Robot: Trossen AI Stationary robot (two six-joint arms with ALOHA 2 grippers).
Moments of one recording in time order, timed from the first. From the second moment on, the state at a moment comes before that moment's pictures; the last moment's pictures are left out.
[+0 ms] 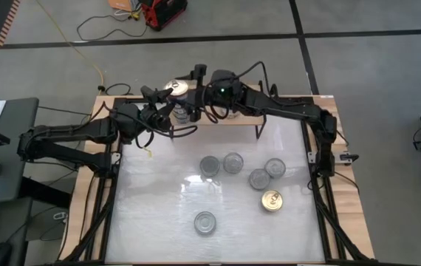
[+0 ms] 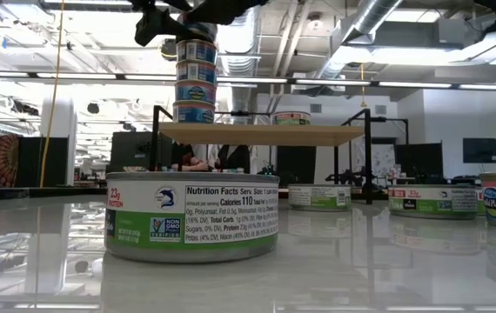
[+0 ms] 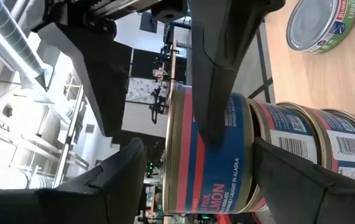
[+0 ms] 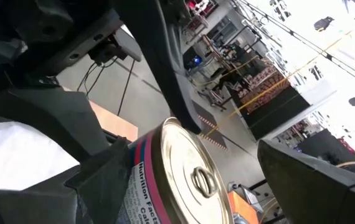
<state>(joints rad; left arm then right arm) 0.13 1.01 0.97 0.02 -0.74 1.33 -0.26 1.92 1.91 -0.07 0.10 -0.79</state>
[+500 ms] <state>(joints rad) 0.12 1.01 0.97 0.01 -0.74 1.34 -0.27 1.92 1.91 -0.07 0.10 -0.77</state>
